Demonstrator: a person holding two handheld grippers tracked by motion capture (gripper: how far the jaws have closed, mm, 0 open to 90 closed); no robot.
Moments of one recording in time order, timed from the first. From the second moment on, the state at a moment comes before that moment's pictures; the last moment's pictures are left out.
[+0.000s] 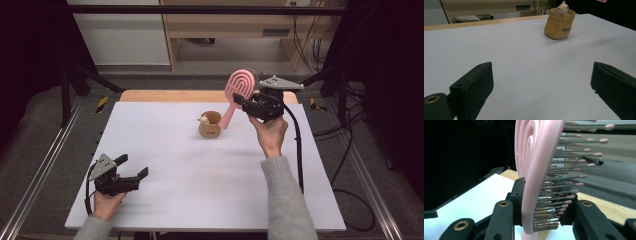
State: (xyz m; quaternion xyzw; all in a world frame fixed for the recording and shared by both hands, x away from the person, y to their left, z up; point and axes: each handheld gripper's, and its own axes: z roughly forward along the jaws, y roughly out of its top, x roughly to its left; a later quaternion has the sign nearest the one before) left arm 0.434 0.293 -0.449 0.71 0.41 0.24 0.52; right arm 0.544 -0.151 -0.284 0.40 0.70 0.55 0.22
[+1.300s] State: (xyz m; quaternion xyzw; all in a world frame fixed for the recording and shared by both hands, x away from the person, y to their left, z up) left arm 0.435 0.296 -0.449 0.71 0.41 0.24 0.52; right arm 0.582 -0.121 -0.288 0.42 0.70 0.52 0.27
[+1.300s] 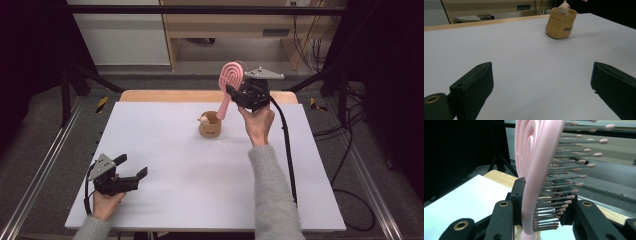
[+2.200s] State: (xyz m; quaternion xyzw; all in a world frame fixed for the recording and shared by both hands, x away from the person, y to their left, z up) left arm 0.436 0.295 -0.451 0.71 0.41 0.24 0.52; right arm 0.608 -0.104 -0.309 0.43 0.70 0.51 0.26
